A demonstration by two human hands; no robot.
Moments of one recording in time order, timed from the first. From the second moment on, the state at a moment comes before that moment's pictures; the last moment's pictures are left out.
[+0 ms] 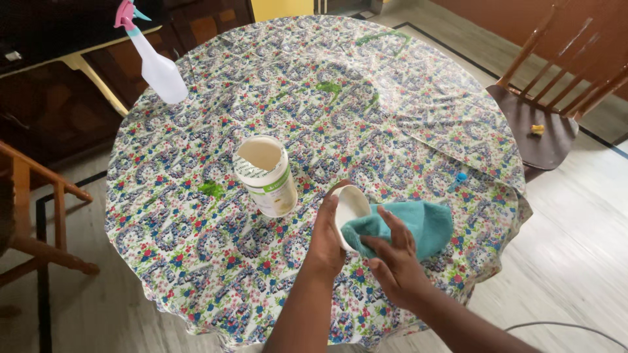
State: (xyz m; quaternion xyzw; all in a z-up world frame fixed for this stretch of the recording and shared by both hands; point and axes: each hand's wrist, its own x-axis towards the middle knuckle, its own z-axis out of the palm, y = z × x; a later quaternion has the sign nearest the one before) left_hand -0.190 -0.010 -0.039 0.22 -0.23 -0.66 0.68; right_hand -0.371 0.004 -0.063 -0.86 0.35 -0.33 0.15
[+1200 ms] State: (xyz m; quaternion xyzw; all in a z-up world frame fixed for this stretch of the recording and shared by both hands) left_hand -0.132 -0.023 0.026 0.28 -0.40 -0.60 0.63; right_hand -0.296 -0.009 0.038 -0.82 0.51 -0.27 -0.02
